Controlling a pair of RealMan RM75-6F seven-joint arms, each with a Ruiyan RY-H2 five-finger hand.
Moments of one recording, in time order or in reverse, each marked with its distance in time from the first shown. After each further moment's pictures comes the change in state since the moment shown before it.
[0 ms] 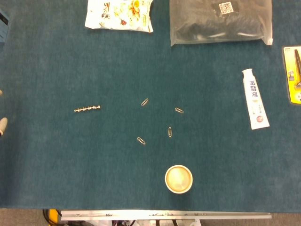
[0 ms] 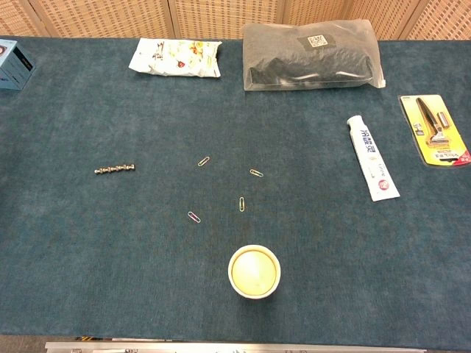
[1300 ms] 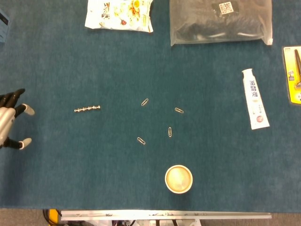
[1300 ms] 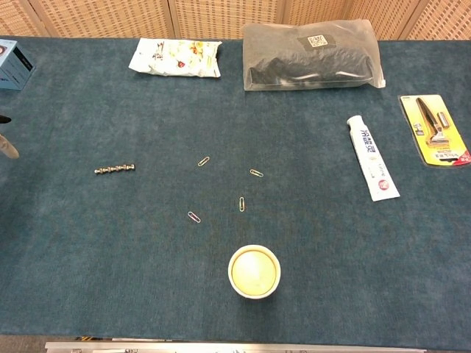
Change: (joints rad) left arm -0.217 0.182 0.060 -0.179 -0.164 -0.498 0.030; right arm 0.016 0.012 0.061 -0.009 0.071 -0.016 0.015
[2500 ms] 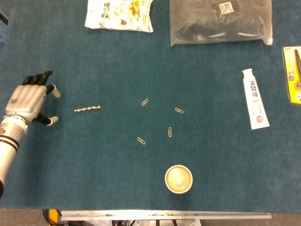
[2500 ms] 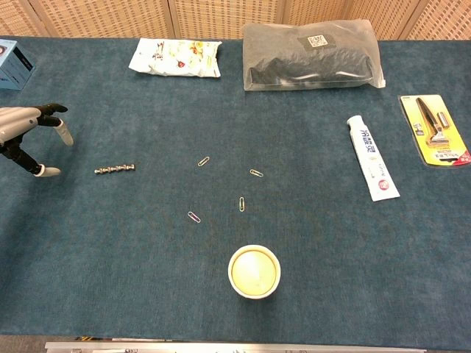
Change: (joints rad) left arm -0.227 -0.236 -0.056 0.114 -0.369 -0.085 0.247; right arm -0.025 0.022 0.032 0.001 0.036 0.042 0.039
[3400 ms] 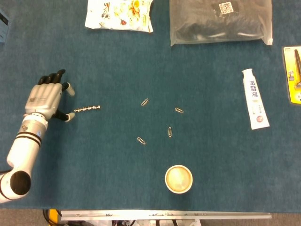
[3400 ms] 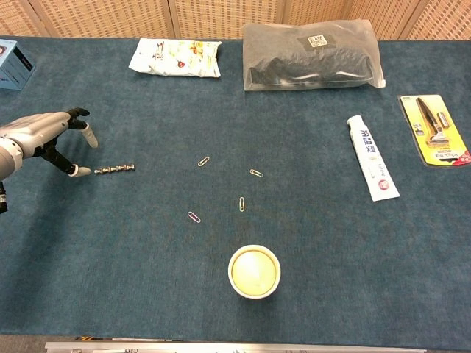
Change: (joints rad) left arm -0.065 -0.173 -0.010 0.045 -0.184 0.095 0.078; right arm -0.032 0.028 0.025 -0.008 0.014 0.053 0.053
